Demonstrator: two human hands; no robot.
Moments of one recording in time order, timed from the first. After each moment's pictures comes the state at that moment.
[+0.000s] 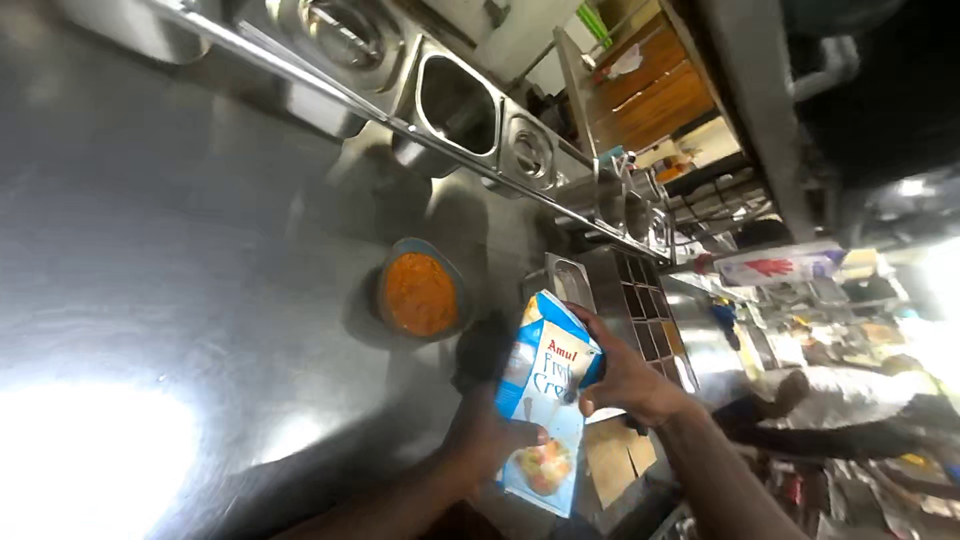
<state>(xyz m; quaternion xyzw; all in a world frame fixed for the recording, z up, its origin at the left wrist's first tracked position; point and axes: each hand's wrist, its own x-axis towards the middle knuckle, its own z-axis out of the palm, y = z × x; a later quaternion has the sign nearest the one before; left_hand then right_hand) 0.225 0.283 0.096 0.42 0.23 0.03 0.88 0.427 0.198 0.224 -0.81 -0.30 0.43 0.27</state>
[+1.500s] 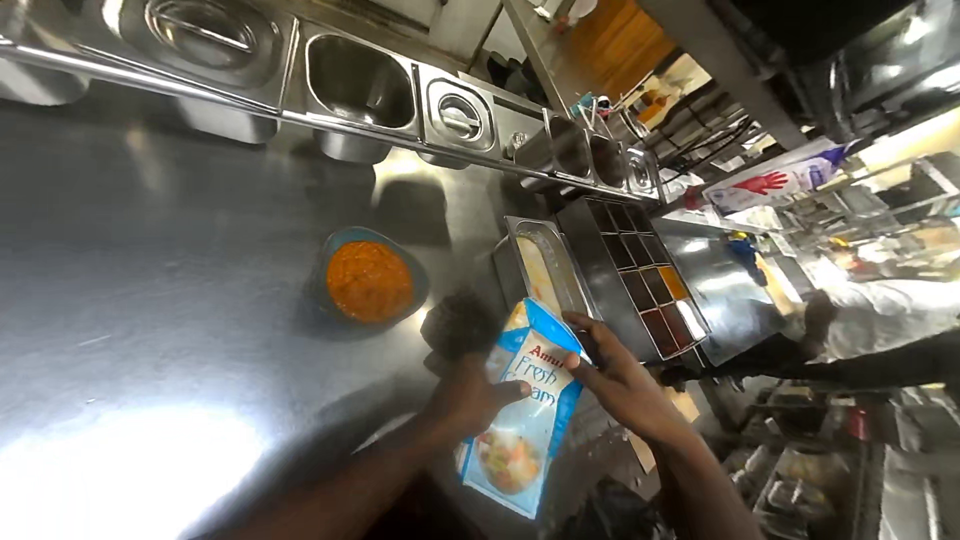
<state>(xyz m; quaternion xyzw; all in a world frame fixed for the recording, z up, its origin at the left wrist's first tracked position) 0.268 0.268 0.112 0.62 0.23 -0.09 0.74 0.422 0.098 0.198 -0.86 -0.32 0.28 0.29</state>
